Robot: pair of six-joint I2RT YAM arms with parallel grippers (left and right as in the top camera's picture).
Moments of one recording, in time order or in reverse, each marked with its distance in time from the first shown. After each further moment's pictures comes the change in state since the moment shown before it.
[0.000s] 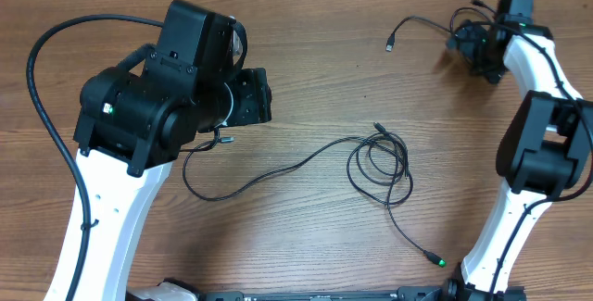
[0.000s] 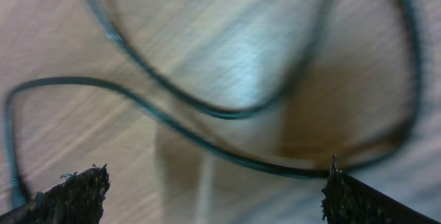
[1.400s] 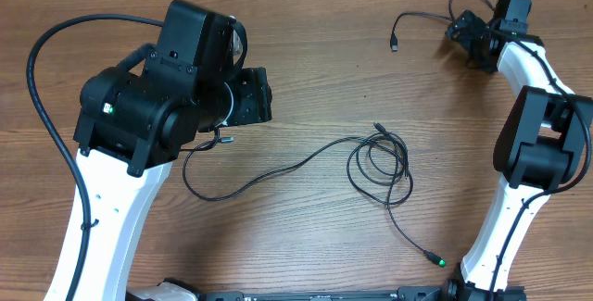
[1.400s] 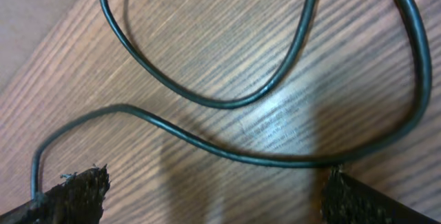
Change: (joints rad) left arm 0.000 0.000 0.000 0.003 0.000 0.000; right arm 0.004 0.056 -0.035 0.283 -0.009 0.042
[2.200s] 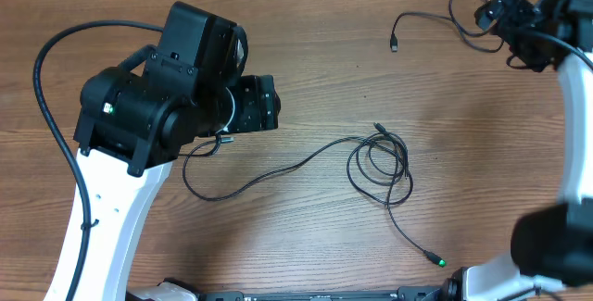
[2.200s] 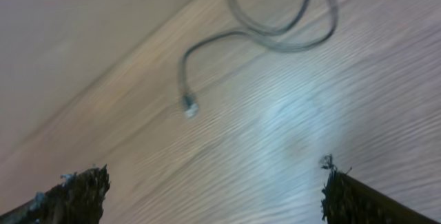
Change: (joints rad) left arm 0.000 0.000 0.000 -0.053 0.086 0.006; right arm -0.002 -0.632 -0.008 -0.613 -0.120 -0.103
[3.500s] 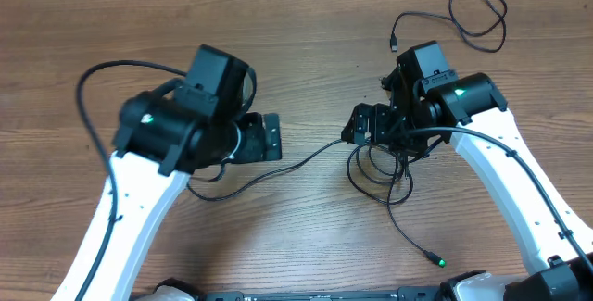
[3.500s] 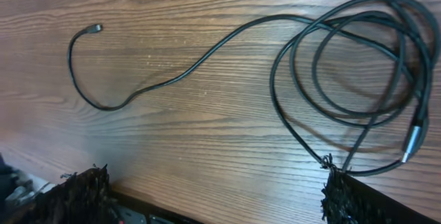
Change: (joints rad) left arm 0.000 -0.100 -0.431 0.149 -0.021 -0.011; right arm 0.552 -0.209 -0.443 -0.155 -0.143 0.013
